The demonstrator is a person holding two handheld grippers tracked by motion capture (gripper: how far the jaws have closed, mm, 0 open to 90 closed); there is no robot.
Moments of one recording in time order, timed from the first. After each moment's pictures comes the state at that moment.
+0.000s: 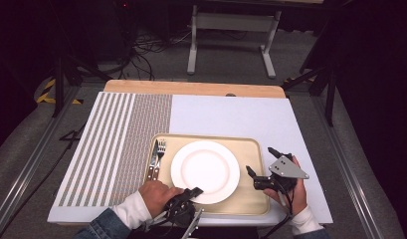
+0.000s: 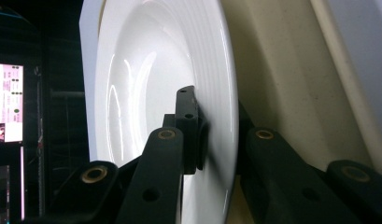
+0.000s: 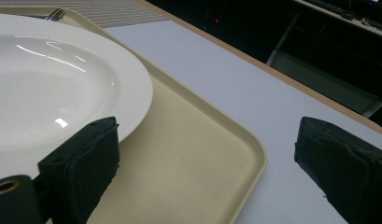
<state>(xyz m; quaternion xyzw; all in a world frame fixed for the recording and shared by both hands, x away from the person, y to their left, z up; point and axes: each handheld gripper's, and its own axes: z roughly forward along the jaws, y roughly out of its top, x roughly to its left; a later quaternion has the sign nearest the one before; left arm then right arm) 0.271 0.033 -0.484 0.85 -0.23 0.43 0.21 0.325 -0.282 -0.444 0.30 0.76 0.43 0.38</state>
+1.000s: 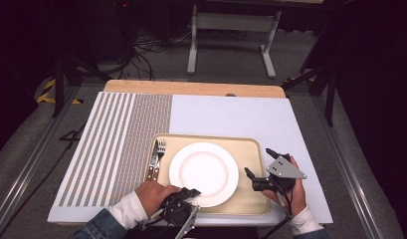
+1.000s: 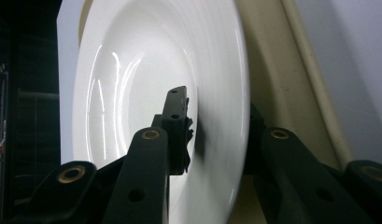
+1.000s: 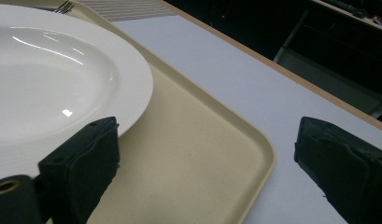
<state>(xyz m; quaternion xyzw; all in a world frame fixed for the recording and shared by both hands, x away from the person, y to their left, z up) 0.275 0.042 -0.476 0.87 -0.22 0.38 0.23 0.325 -0.279 -0.445 0.29 0.77 0.43 0.37</state>
